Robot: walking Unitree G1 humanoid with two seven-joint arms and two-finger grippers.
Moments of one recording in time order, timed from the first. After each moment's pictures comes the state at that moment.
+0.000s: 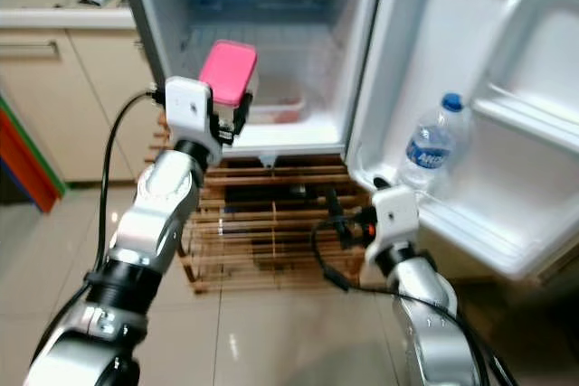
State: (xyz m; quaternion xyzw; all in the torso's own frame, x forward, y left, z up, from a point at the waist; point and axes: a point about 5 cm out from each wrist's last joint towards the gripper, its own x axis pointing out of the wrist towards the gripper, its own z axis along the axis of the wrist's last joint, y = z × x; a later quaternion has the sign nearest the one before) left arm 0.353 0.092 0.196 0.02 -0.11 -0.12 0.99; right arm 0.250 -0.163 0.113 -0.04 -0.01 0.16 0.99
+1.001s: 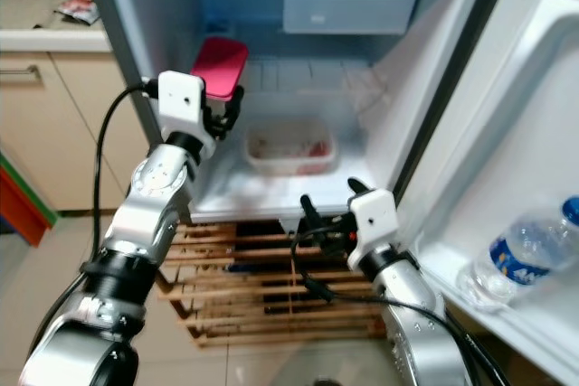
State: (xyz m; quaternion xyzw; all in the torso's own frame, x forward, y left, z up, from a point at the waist) left arm 0.348 0.066 0.184 0.01 -0.09 -0.15 0.98; right arm 0.236 -0.154 0.103 -0.05 0.02 0.20 0.98
